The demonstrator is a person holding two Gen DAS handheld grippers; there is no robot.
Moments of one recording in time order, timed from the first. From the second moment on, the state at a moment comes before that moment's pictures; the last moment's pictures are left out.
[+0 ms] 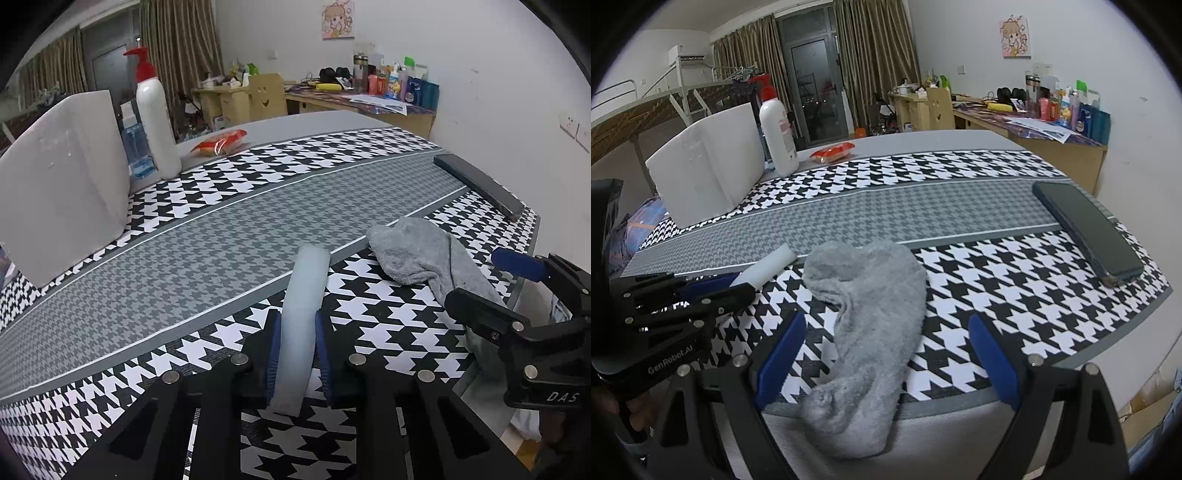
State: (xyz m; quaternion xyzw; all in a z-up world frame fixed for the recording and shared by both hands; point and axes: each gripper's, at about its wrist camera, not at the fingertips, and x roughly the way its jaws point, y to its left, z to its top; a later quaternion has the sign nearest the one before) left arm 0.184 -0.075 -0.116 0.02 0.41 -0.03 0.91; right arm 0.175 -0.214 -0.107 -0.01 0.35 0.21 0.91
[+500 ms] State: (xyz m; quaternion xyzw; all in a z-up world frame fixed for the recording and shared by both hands) left arm 0.176 -0.058 -0.107 -0.01 0.40 -0.01 0.92; right arm 0.182 -0.201 -0.110 -0.05 0.36 0.22 0.90
